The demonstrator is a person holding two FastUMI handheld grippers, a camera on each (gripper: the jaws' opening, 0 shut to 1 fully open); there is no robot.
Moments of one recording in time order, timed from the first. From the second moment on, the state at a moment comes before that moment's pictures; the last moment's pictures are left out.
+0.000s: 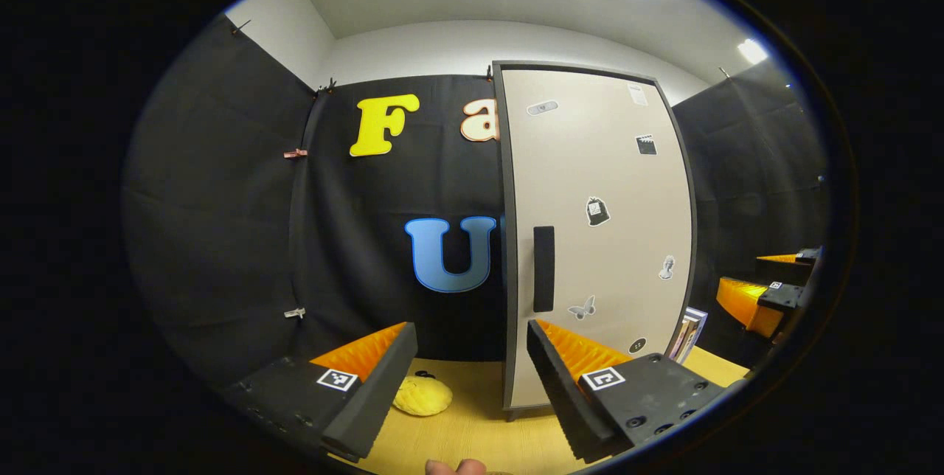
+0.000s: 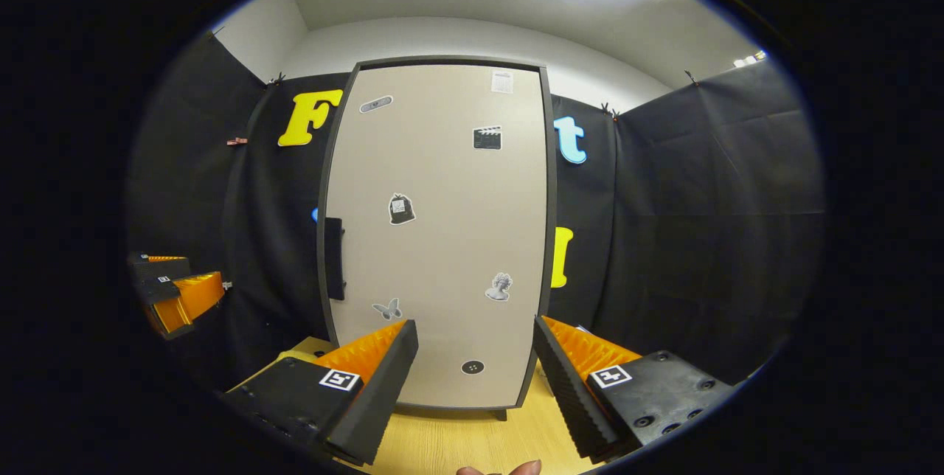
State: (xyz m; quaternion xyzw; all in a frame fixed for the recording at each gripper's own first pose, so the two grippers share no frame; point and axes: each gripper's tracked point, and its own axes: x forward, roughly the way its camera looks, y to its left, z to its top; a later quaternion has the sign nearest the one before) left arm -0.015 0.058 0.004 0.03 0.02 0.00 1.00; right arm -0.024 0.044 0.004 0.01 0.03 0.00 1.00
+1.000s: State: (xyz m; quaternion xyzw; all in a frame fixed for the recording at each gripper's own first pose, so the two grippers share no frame) left arm -0.016 0.104 -0.028 0.02 0.05 0.01 1.00; right arm 0.056 0.183 0.008 0.05 0.04 0.06 1.00
